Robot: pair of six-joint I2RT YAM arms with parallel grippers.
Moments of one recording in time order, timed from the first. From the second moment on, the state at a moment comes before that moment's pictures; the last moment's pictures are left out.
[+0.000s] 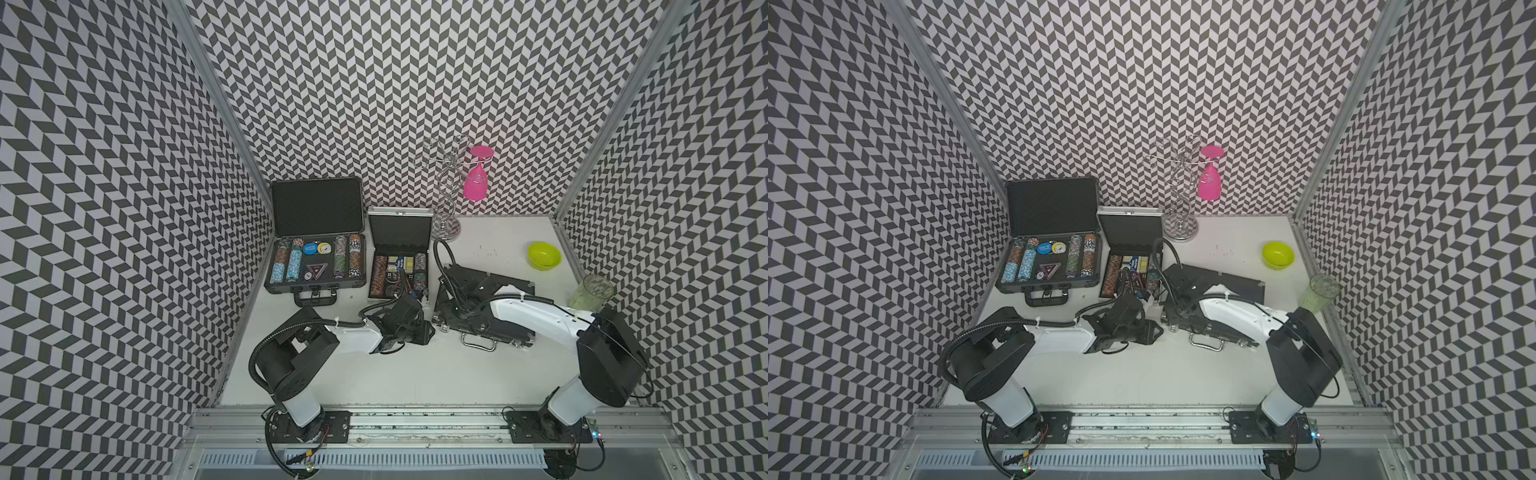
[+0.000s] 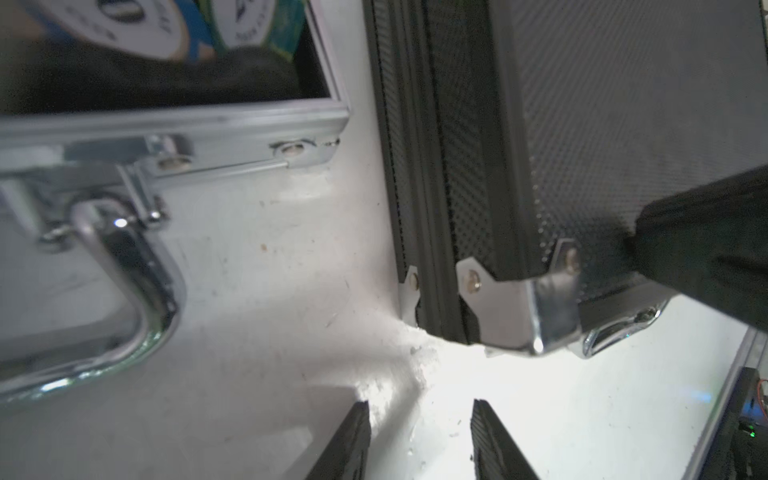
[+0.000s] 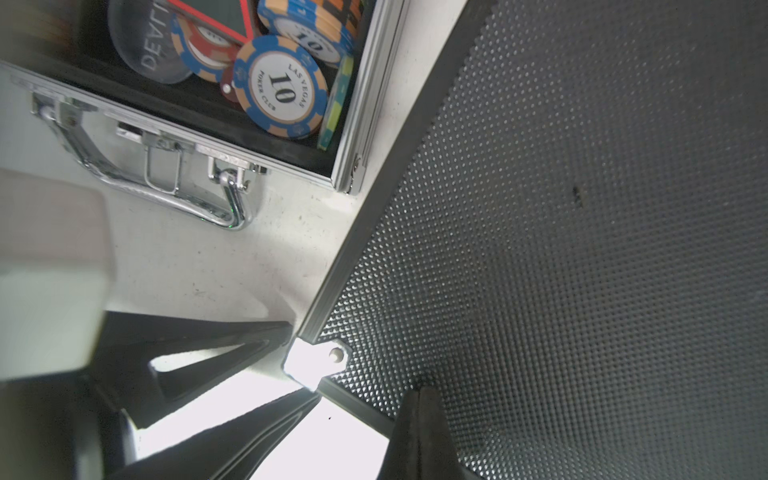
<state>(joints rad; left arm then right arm) -0.85 1.69 0.73 0.14 0.16 -0.62 0.72 1.63 1.10 -0.71 0.07 0.43</state>
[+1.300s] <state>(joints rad) -0.96 1.69 0.64 0.66 0.07 -1.27 0.38 1.62 1.24 -0.70 0.03 0.46</state>
